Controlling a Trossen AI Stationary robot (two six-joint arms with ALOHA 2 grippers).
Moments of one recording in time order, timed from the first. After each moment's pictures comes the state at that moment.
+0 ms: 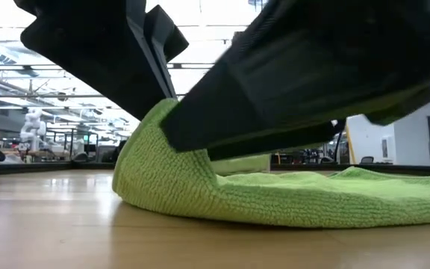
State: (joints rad) left arm -0.59 2.01 1.39 -0.39 -0.27 -0.27; right arm 0.68 2.17 1.23 0.31 0.63 0.59
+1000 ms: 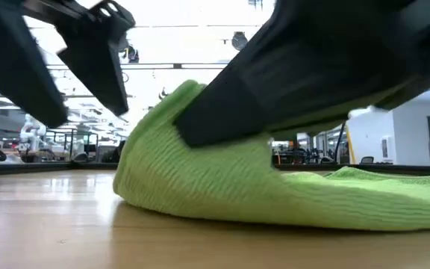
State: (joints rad) left arm -0.67 1.94 1.39 -0.68 -0.41 -0.39; right arm 0.68 2.15 1.23 0.29 0.57 0.56
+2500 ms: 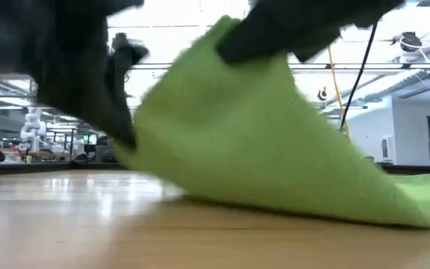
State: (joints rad) left arm -0.59 1.83 1.07 -0.32 -0.48 -0.11; right arm 0.66 1.97 1.23 0.01 0.56 0.38
